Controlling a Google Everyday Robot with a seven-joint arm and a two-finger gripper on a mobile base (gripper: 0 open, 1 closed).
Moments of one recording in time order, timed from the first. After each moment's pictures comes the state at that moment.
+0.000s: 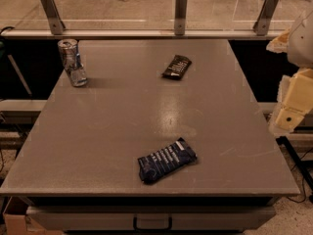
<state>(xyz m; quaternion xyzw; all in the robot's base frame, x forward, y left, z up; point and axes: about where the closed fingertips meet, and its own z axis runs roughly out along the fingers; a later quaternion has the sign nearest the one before) 0.438 -0.217 0.976 -0.60 0.78 -0.03 0.16</state>
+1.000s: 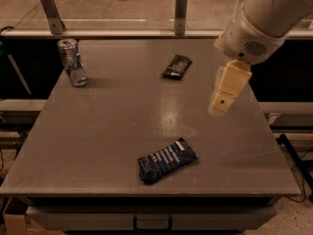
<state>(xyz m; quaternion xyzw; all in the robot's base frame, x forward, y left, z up) 0.498 -0.138 0.952 -0.62 0.76 0.01 0.19</state>
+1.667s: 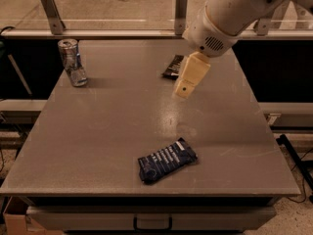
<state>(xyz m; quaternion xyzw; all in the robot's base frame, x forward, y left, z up) 0.553 -0.066 0.946 -0.63 0.73 0.05 0.26</state>
